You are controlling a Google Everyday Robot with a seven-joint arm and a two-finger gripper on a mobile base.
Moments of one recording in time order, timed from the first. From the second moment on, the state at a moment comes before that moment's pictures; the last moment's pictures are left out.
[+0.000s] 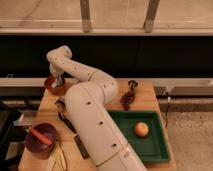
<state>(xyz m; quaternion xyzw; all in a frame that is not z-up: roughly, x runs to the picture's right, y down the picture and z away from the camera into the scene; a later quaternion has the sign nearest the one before) -0.320 -0.109 0.984 -0.23 -0.09 0.53 0.81</state>
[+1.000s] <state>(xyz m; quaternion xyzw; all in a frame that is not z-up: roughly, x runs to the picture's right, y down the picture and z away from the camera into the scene) -0.299 -0.076 0.952 -0.27 -0.09 0.51 0.81</state>
